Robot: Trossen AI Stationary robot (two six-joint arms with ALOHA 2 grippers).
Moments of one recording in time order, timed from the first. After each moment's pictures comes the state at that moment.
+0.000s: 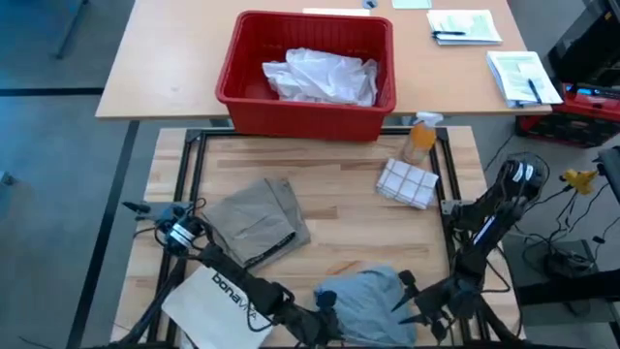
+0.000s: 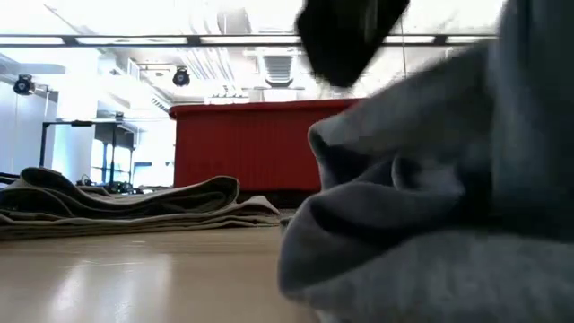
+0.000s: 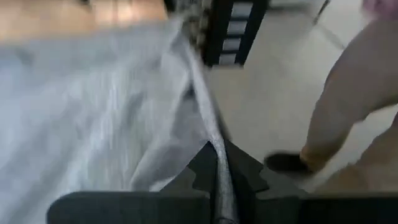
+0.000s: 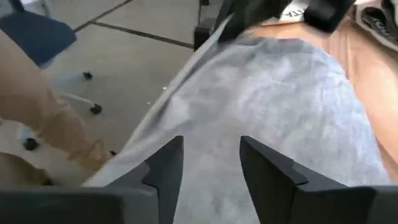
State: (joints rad) left arm -0.63 2.23 1.58 0.12 -0.19 -0.34; right arm 1.10 1.48 0.48 0.47 0.55 0.32
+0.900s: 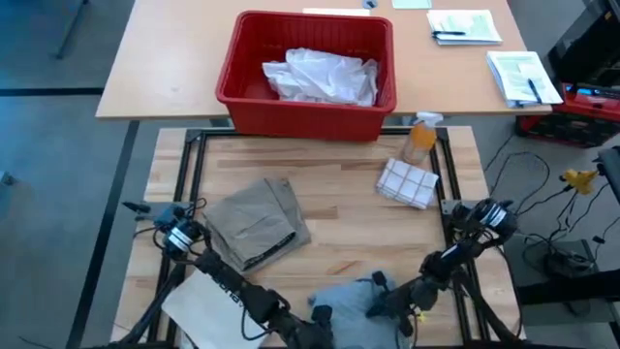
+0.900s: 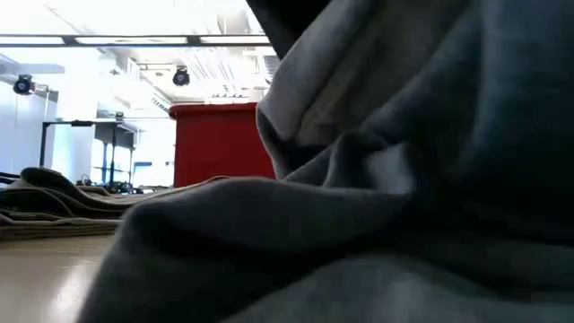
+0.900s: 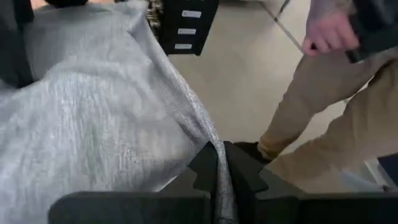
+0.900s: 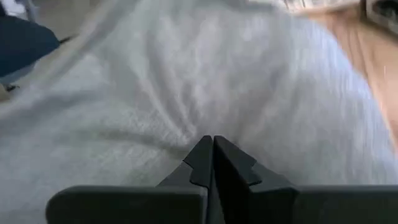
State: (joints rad) left arm -0.67 2.21 1.58 0.14 -0.09 -0.41; right arm 0.87 1.93 0.48 1.06 0.38 0.17
